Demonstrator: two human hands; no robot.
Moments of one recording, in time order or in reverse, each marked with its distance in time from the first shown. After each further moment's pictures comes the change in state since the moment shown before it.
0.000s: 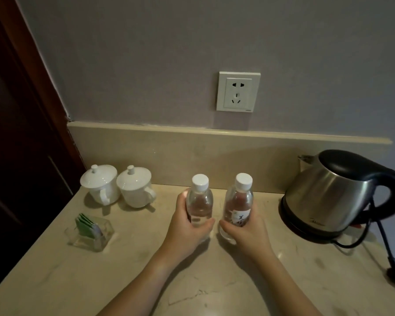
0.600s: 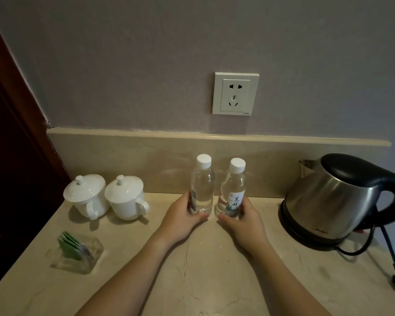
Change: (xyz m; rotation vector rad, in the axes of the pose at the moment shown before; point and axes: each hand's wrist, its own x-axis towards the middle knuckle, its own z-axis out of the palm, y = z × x) left_hand 0.077 -0.030 -0.008 0.253 -0.200 -0.040; right_hand 0.051 0.017 0.002 -0.162 0.024 0.090
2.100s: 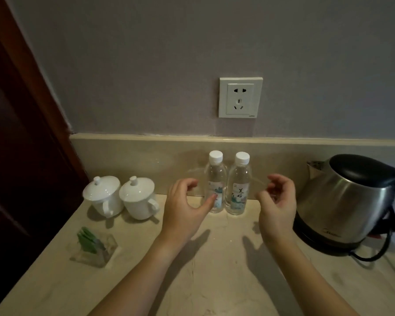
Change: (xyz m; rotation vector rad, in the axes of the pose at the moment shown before) left_hand -0.030 0.048 -0.010 0.147 0.451 0.201; right_hand -0.027 -0.072 -0.027 0.362 0.369 -0.266
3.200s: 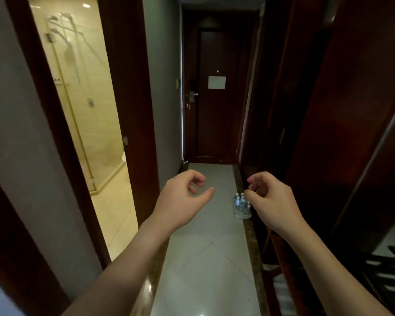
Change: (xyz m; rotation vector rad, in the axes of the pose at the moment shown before) left_hand -0.474 0.035 -0.594 0.711 1.039 -0.644; right_hand -0.568 -0.234 0.335 0.129 -1.651 -0.596
